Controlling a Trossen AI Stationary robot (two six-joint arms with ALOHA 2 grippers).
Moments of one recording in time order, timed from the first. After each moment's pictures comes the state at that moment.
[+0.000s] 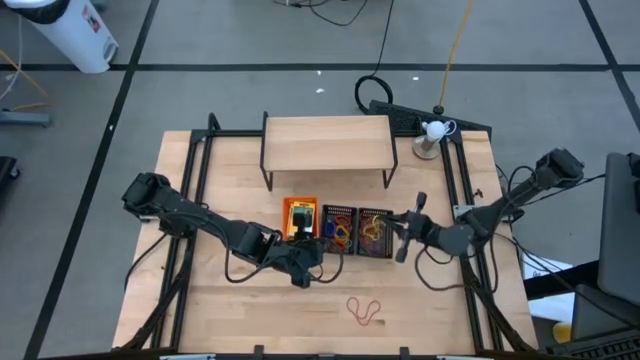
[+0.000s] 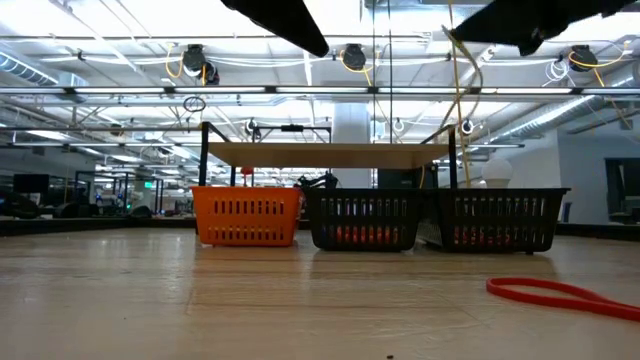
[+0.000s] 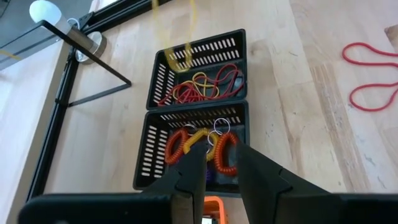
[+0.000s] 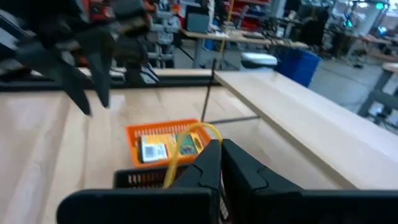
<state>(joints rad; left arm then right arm) -0.39 1.71 1.36 -0.47 -0.51 0.02 0.56 0.99 0.52 0.23 0.94 0.10</state>
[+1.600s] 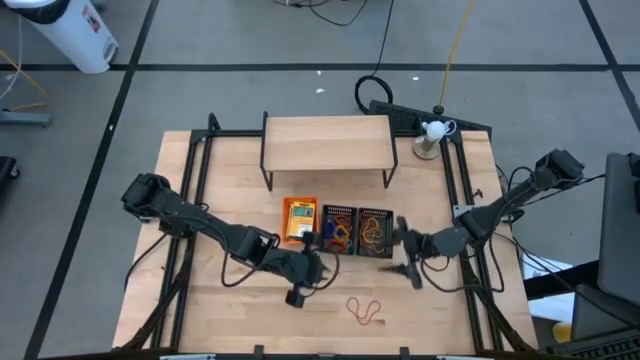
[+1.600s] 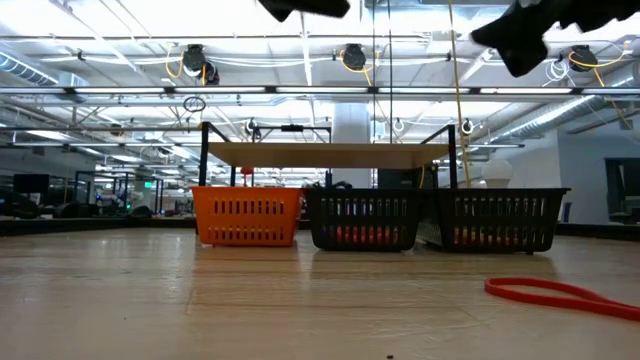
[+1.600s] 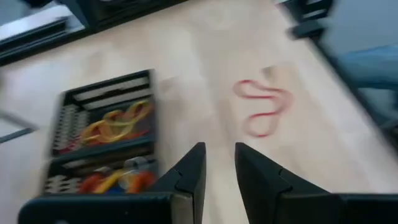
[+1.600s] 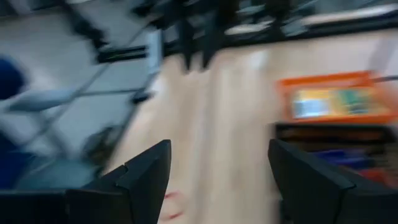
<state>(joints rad) -0.41 1.71 1.32 -0.30 -0.21 0.05 0.55 1.01 0.52 0.17 0.35 0.32</state>
